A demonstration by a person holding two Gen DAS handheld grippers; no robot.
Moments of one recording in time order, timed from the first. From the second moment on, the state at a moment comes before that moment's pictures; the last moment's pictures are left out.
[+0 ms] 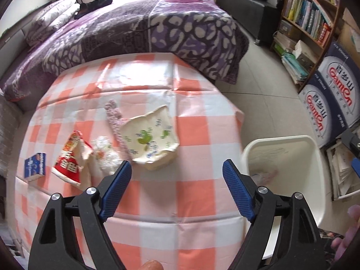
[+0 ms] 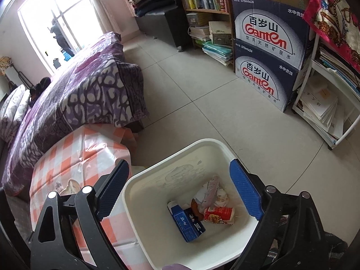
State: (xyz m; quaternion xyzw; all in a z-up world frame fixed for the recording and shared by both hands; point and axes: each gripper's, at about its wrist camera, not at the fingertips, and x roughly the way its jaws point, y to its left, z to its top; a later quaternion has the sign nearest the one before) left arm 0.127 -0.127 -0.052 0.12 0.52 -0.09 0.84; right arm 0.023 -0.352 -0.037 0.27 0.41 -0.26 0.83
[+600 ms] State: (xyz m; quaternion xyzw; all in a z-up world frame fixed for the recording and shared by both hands) left arm 0.195 0.020 -0.099 0.12 0.58 0.03 0.81; right arm 0.074 -0.270 -0.069 0.19 0.50 -0.17 0.83
